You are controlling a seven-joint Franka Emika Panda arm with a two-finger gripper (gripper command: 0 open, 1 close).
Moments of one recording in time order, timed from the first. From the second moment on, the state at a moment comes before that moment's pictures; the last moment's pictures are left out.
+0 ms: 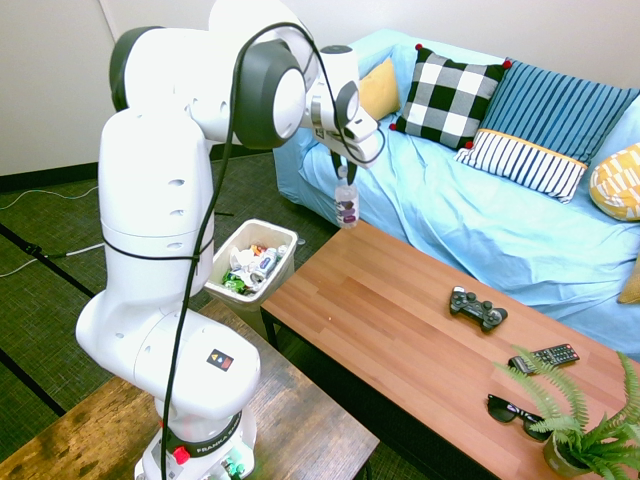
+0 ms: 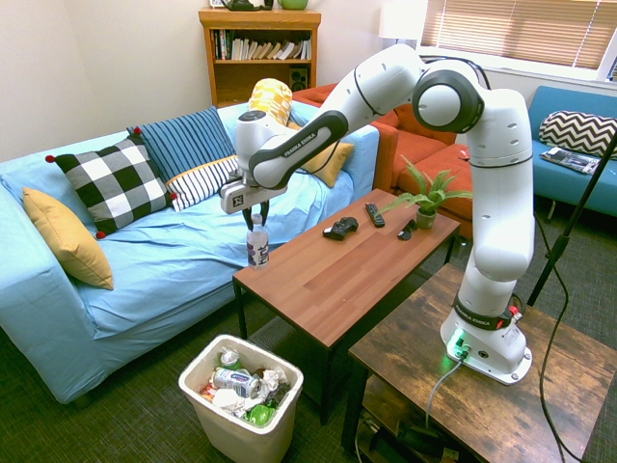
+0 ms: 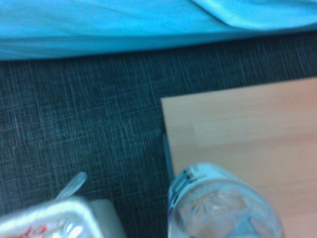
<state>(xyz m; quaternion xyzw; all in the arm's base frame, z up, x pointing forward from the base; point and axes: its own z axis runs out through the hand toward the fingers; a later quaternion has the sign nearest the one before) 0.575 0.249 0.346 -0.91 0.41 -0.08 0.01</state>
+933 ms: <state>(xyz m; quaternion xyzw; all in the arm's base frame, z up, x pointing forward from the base) 0.426 0.437 0.257 -0.95 0.30 -0.11 -0.07</state>
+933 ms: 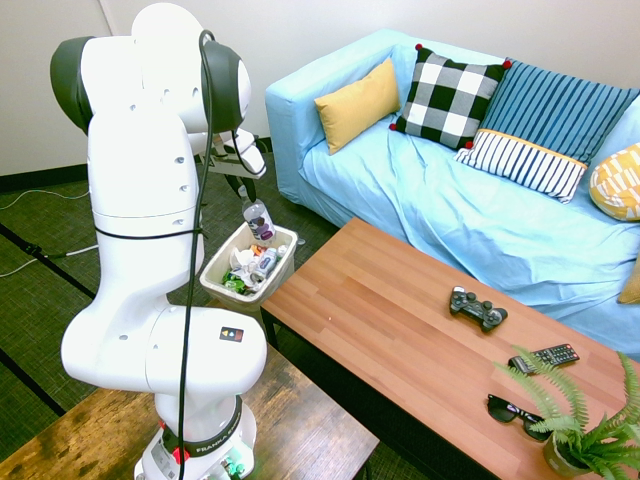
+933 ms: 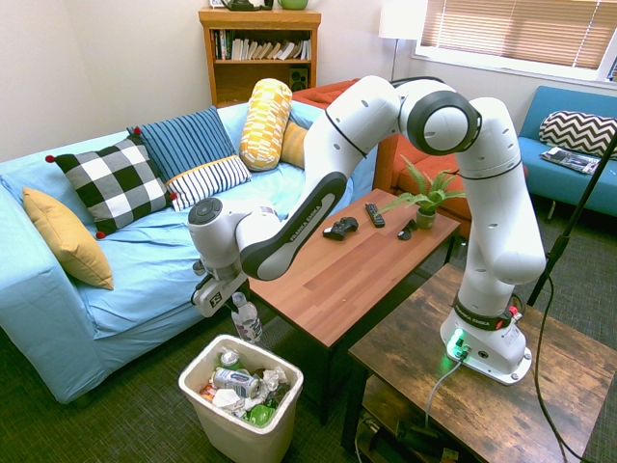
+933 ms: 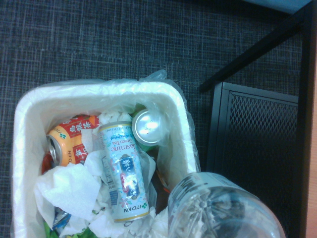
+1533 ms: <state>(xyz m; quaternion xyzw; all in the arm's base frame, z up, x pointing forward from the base) 0.445 0.401 0.245 -0.94 0.32 -0.10 -0.07</state>
